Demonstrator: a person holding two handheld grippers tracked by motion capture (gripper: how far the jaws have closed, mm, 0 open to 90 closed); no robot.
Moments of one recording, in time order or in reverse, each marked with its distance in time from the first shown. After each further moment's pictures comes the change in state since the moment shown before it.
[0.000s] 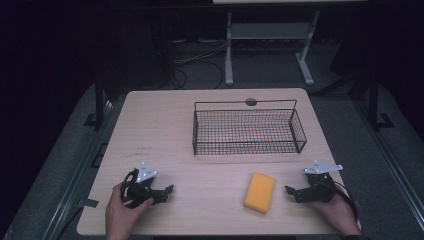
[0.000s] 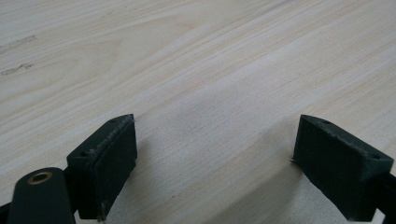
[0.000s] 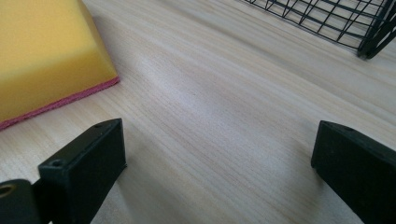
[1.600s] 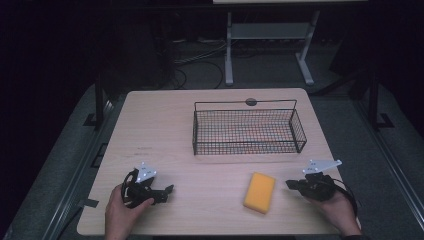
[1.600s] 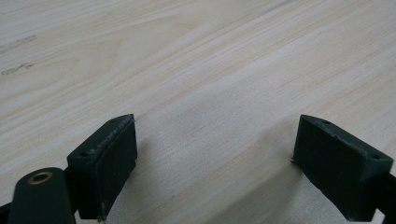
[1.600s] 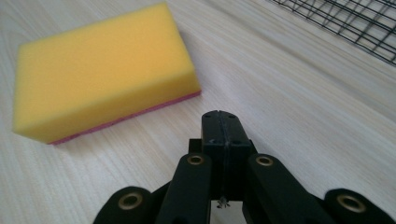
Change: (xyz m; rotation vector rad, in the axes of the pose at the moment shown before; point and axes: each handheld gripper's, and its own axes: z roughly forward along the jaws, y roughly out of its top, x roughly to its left) left arm 0.000 0.000 0.000 -0.001 0.001 -0.002; right arm 0.013 0.021 -0.018 0.050 0.187 -0.063
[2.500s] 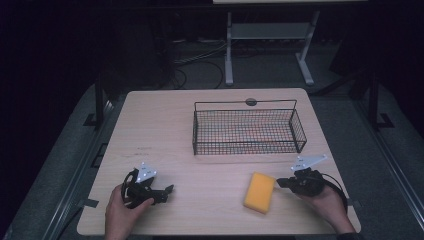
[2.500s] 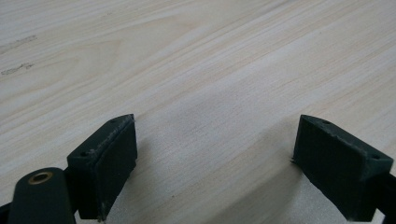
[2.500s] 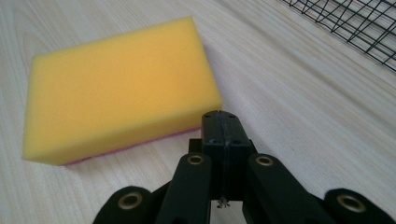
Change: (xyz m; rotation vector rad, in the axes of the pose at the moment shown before) left arm 0.000 0.000 0.000 0.000 0.000 0.000; right arm 0.007 0.021 0.017 0.038 0.055 -0.053
